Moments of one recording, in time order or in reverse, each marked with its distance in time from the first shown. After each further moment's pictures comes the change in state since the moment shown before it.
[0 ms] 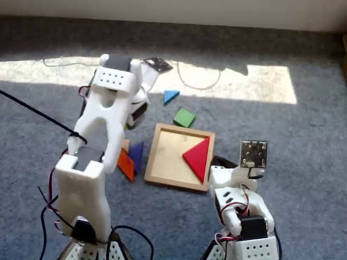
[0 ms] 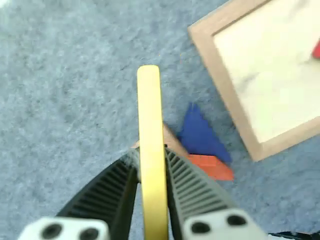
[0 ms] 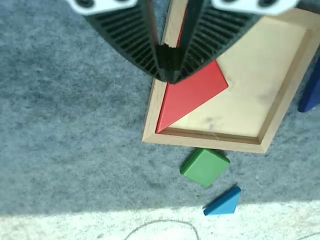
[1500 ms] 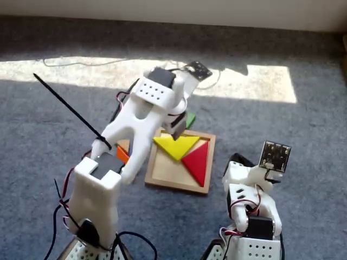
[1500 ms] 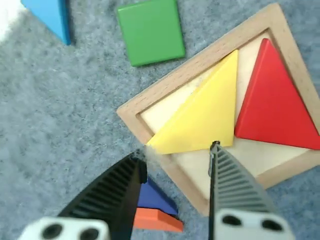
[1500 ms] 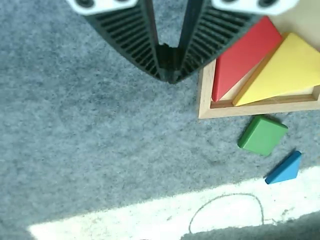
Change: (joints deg) left arm 11.7 -0.6 0.2 -7.9 11.8; right arm 11.8 0.0 0.0 -1.2 0.0
